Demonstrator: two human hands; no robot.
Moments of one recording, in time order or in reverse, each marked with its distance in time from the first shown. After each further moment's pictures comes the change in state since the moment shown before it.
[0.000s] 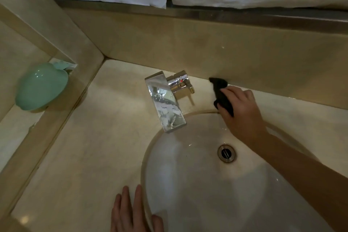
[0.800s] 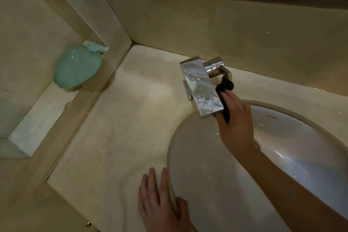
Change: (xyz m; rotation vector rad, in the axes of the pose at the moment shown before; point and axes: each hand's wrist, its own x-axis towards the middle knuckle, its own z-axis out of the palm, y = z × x) left_hand -0.011 0.001 -0.009 0.139 0.043 0.023; right_hand -0.029 -0.088 0.053 0.205 -0.135 0.214
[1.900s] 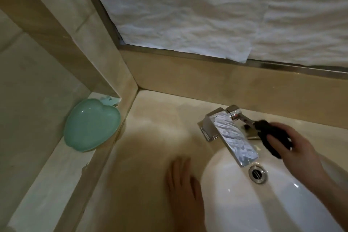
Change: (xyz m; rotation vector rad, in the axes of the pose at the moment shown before) left_hand 0.161 -0.009 0.016 -0.436 -0.122 0.310; right_hand 0.008 -0.042 -0.100 0.216 0.128 0.357
